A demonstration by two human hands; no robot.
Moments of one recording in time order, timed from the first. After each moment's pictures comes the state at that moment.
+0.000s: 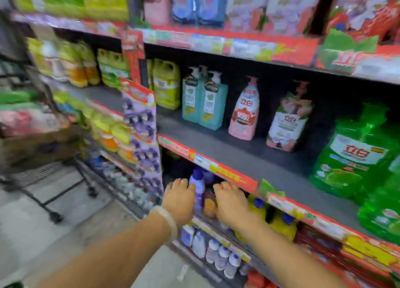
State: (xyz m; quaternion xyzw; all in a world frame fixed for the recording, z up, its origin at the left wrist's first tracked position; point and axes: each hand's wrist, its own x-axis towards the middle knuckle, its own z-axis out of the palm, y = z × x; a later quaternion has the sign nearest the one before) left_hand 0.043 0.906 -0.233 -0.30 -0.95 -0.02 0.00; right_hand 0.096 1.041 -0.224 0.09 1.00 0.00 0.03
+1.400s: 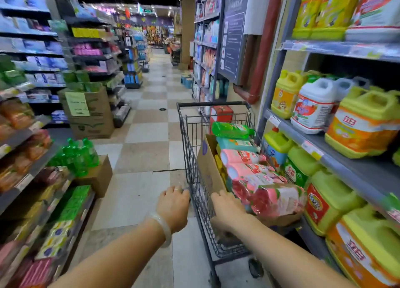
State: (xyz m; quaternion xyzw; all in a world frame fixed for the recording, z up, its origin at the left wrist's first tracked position) left_hand -0.490 0.100 -0.250 0.12 -0.99 0.02 -0.04; right_hand -0.560 0.234 -0.246 -0.32 0.94 0.01 0.11
